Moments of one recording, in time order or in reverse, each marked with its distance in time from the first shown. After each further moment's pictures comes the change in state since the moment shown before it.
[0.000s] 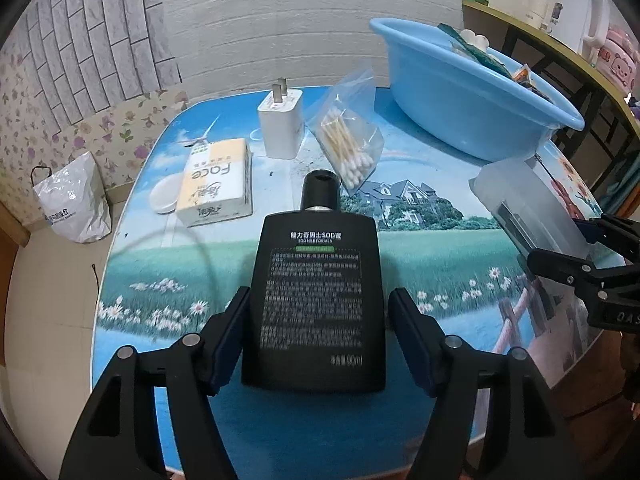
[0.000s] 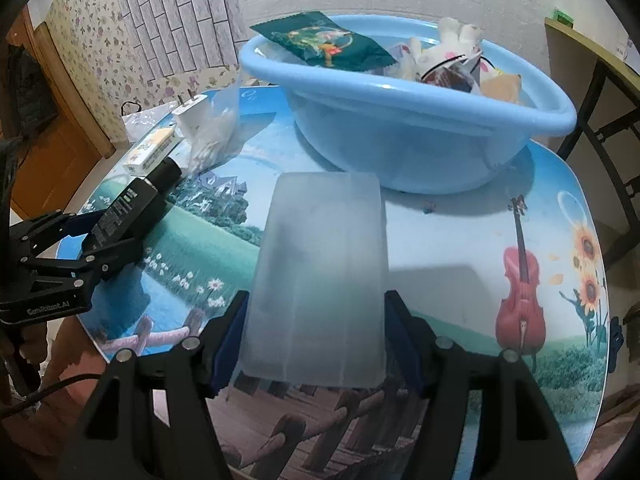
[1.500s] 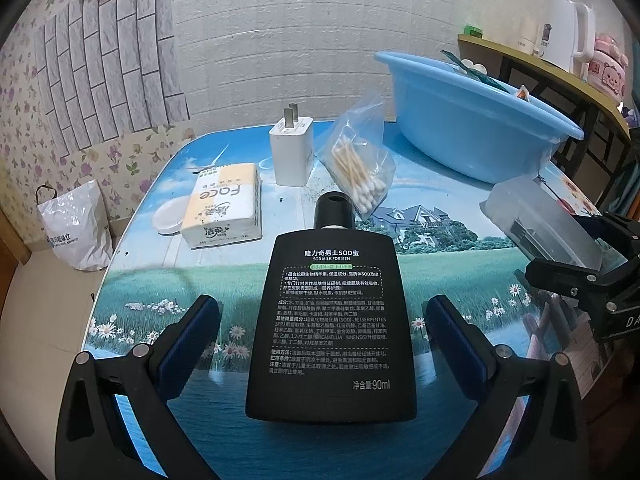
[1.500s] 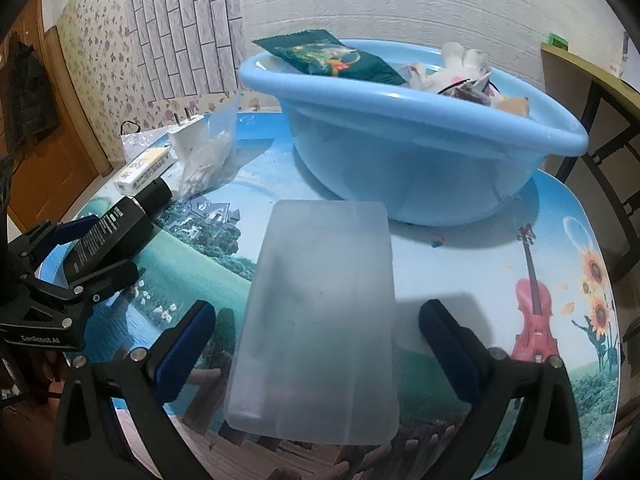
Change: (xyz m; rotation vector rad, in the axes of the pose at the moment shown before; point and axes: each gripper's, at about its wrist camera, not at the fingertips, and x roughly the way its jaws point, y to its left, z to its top) left arm 0.008 0.006 -0.015 -0.001 -0.188 0.011; right arm 0.012 0.005 0.000 -0.021 -0.134 -0.021
